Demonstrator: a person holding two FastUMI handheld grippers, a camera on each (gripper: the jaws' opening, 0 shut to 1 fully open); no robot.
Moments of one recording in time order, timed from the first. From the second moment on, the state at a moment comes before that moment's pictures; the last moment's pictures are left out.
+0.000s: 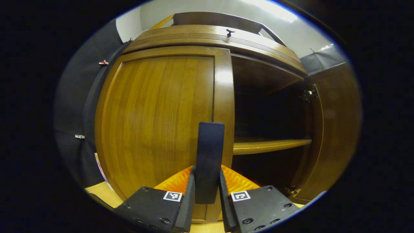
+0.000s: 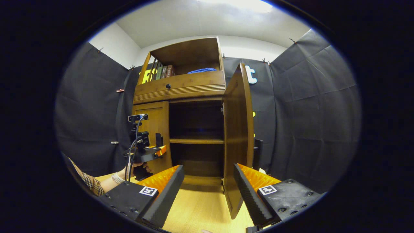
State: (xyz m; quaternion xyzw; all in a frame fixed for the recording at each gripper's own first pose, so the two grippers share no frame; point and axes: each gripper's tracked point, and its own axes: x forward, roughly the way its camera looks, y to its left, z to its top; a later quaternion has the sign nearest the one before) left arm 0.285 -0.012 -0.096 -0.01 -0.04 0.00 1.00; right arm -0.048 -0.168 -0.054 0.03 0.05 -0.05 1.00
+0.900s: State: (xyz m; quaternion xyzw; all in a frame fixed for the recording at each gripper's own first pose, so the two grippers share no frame) left arm 0.246 -0.013 -0.099 -0.01 -0.01 -0.06 1.00; right arm -0.069 -0.171 -0.070 0.07 0.09 -0.07 0.99
